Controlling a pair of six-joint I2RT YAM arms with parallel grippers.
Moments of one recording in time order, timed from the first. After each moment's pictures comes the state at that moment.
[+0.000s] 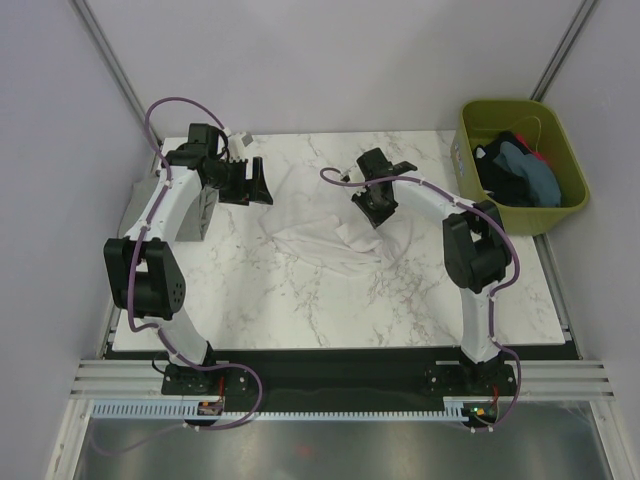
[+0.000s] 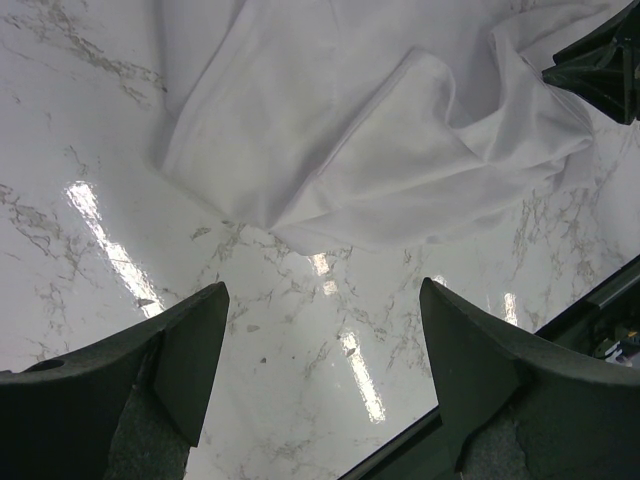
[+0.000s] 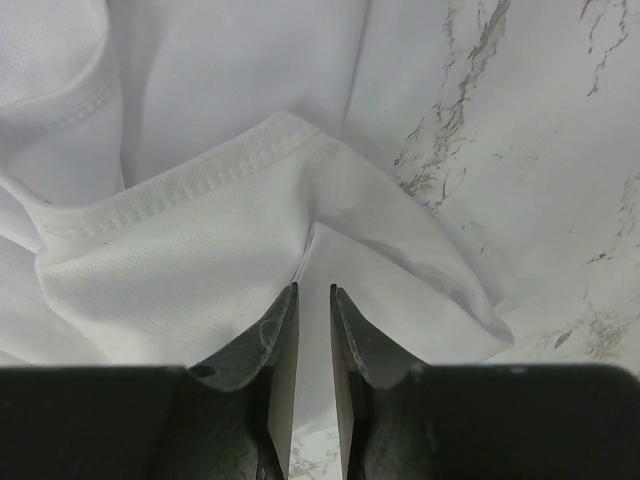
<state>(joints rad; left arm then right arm) -0.08 1.74 1.57 -0.84 0.50 0.00 0.46 2.08 1.66 -0.77 0.00 -0.24</state>
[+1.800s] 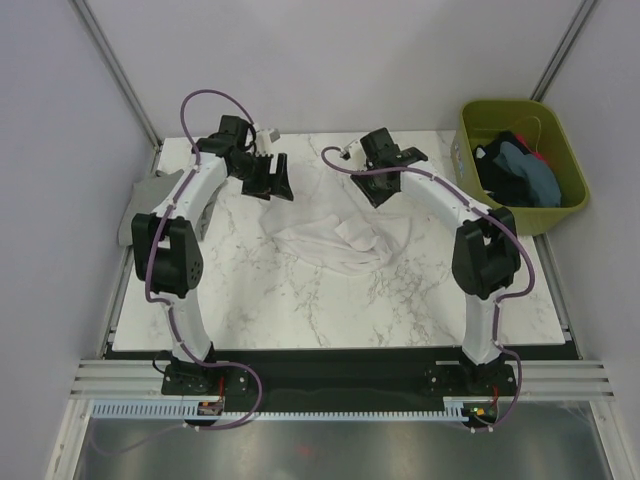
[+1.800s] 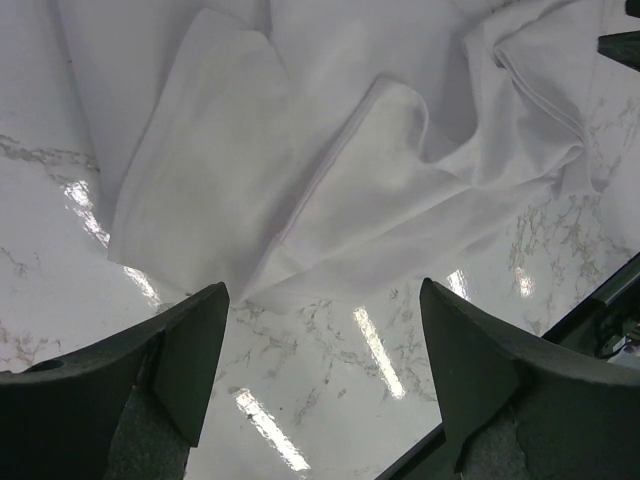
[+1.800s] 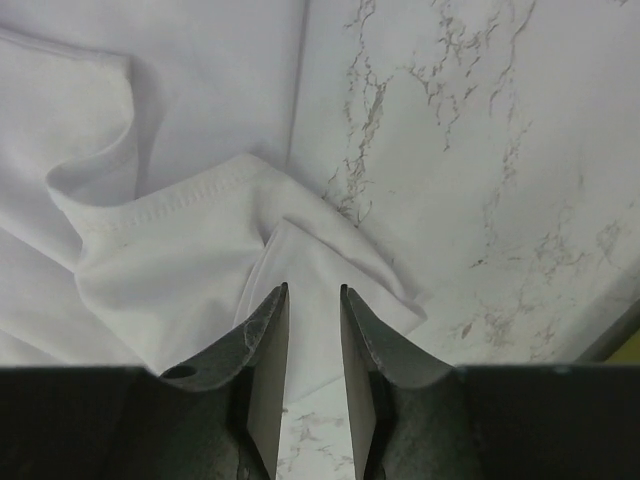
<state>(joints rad) -0.18 1.95 1.76 -0.86 0.50 0.00 0.45 1.99 1.76 -0.78 0.05 -0.27</state>
